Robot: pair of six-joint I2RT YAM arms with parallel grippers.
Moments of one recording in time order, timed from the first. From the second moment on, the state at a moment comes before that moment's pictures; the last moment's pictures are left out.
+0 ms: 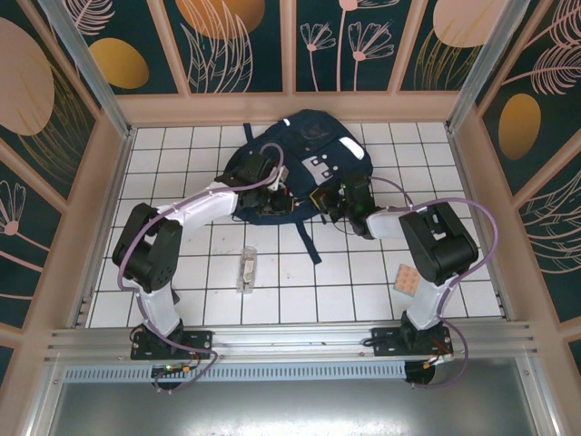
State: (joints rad) left arm -0.58 1.84 1.29 -0.40 0.36 -0.53; right arm 0.45 1.80 0.80 0.48 -0.33 1.33
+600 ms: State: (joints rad) left arm -0.58 1.93 1.31 -0.38 0.39 -0.53; right arm 0.46 1.80 0.80 0.48 -0.31 1.32
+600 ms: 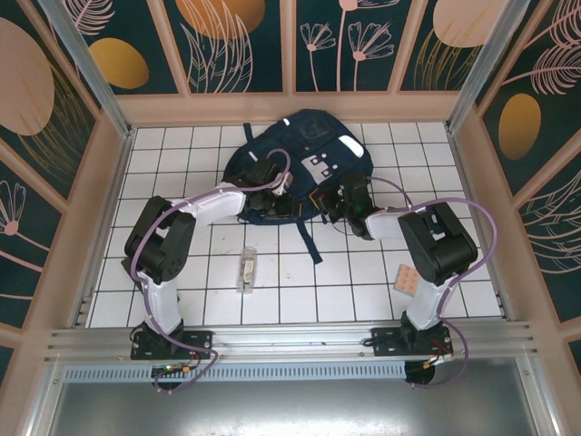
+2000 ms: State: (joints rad) left arm -0.61 1.96 1.35 -0.47 0.25 -0.35; right arm 0.46 1.71 0.78 0.40 -0.26 1.23
